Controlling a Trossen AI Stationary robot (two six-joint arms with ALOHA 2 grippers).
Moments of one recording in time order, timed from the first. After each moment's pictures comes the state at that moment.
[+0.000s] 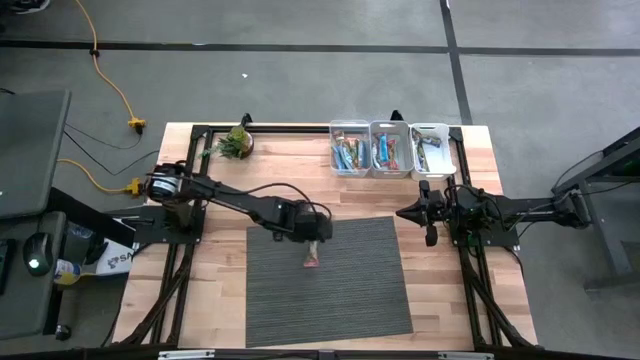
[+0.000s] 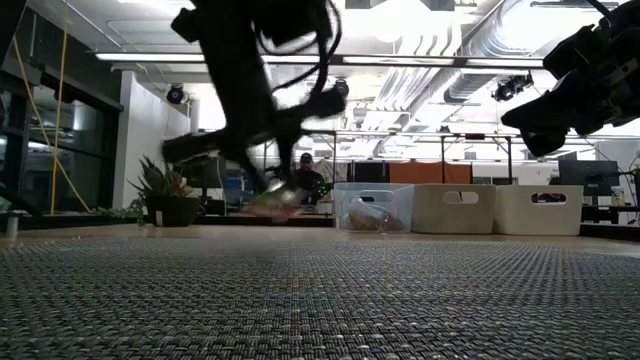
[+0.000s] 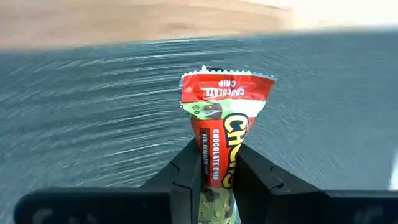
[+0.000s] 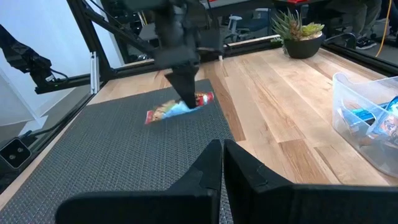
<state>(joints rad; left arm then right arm) -0.14 1.83 1.22 -0.55 -0.11 -1.72 -0.02 0.20 0.02 0.02 -0.03 0.20</state>
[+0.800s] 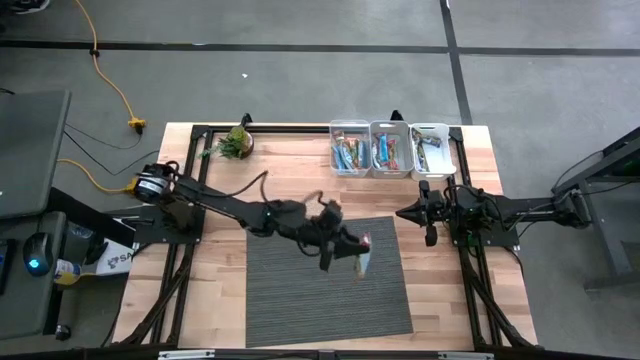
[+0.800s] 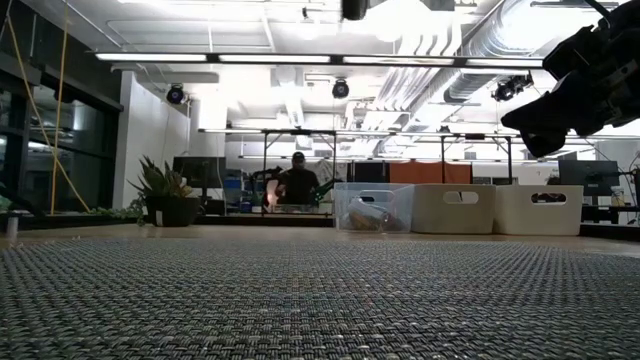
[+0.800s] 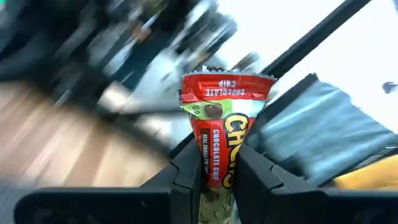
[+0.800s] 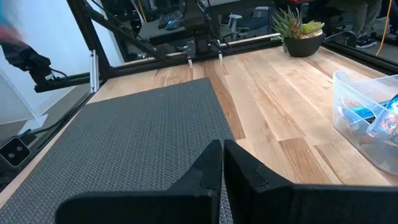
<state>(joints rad) -0.22 1.74 1.22 0.53 0.03 -0.78 -0.02 0.20 0.02 0.02 -0.03 0.20</state>
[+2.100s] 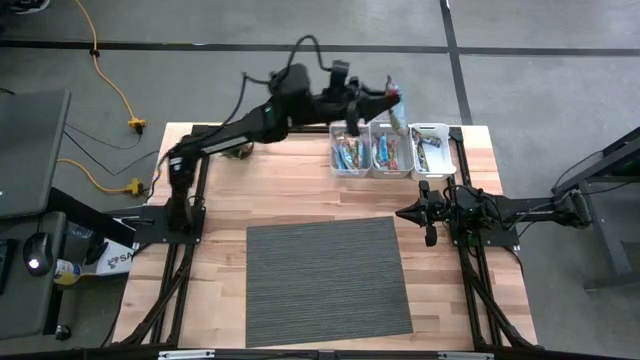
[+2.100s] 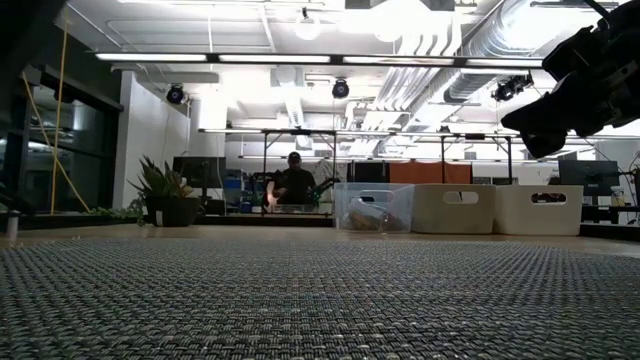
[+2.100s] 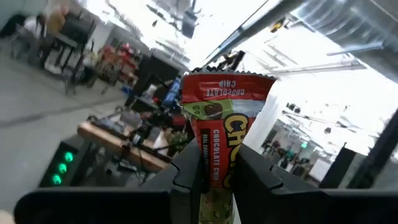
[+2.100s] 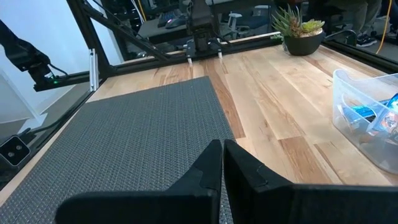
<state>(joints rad) 0.22 1.91 2.20 0.05 0.19 -0.56 -0.02 0.21 0.02 0.02 -0.03 0.20</state>
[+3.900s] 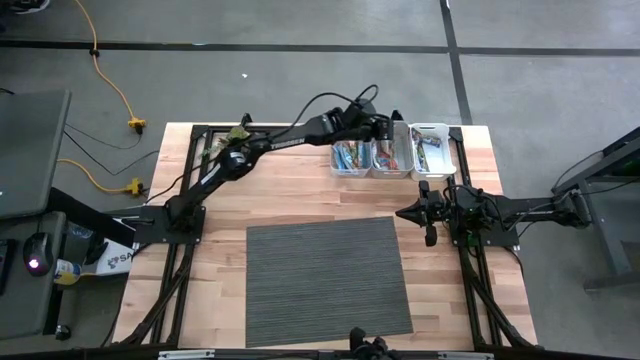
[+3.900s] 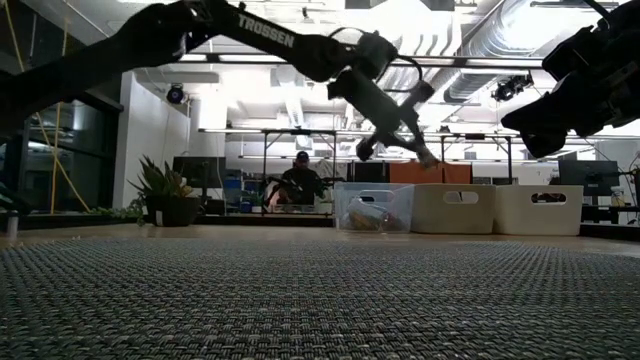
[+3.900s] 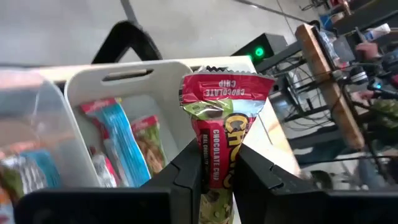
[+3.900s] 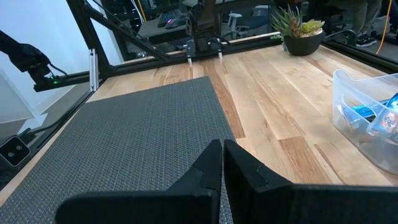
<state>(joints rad) 0.39 2.44 2.31 -0.34 -0.06 -0.90 -0.02 0.21 0.02 0.02 -0.03 0.20</state>
